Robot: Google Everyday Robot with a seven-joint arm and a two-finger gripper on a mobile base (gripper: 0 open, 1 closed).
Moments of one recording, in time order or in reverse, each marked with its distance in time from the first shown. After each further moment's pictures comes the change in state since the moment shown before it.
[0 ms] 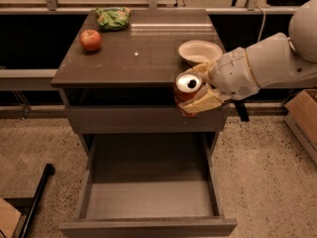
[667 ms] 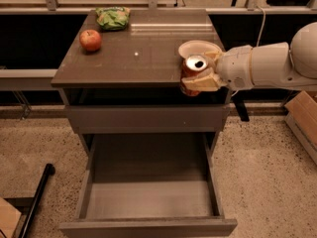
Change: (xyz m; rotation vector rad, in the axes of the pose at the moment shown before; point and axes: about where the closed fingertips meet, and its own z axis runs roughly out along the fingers) arm 0.027 -0.077 -0.002 0.267 -0.144 0.178
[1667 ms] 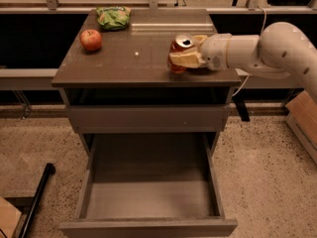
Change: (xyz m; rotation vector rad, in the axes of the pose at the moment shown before) arm -0.005 -0.092 0.064 0.076 -0.166 0.128
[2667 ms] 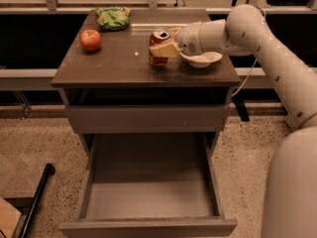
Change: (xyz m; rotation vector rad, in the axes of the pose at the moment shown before) arm -0.006 -0.023 0.087 -0.137 0.044 -0.011
